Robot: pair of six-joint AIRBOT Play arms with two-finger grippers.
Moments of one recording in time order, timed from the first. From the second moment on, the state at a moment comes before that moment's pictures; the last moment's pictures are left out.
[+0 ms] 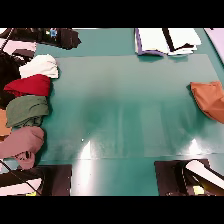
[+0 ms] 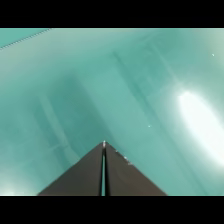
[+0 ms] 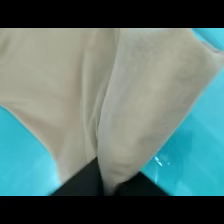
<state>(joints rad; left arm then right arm) -0.35 -1.37 1.86 1.25 -1.12 -1.47 -0.99 -1.08 0.95 -1.25 1.00 1.40</state>
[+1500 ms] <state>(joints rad) -0.35 -1.37 1.86 1.25 -1.03 -1.47 0.28 -0.90 1.14 -1.10 0.92 1.41</state>
